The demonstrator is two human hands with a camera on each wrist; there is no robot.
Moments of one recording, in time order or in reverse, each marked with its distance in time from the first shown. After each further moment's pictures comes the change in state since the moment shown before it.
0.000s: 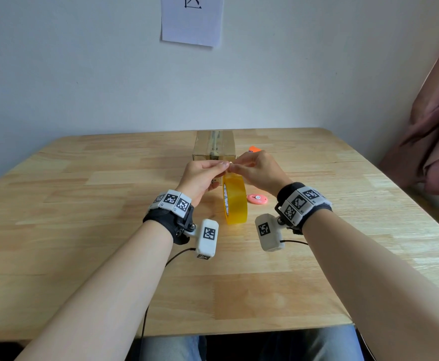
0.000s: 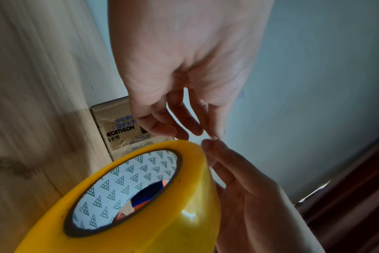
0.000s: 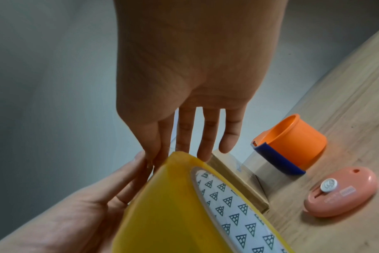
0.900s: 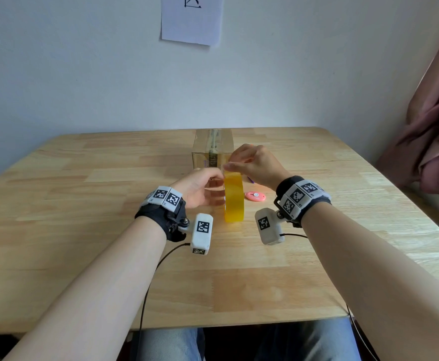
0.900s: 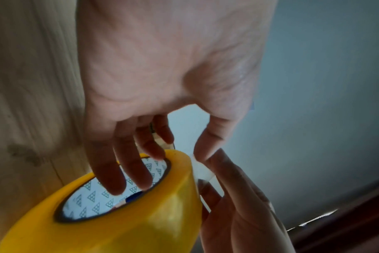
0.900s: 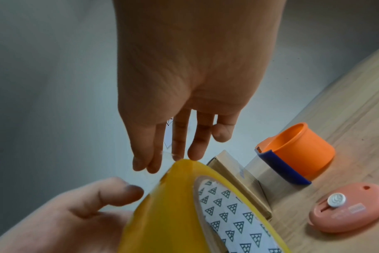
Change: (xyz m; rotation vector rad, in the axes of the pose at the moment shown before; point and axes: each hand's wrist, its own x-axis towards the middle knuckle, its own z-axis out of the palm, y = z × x) left_hand -0.010 0.007 -0.007 -0.012 -0.231 -0.385; right_hand -0.001 -0.011 -0.004 0.013 -0.033 -0.038
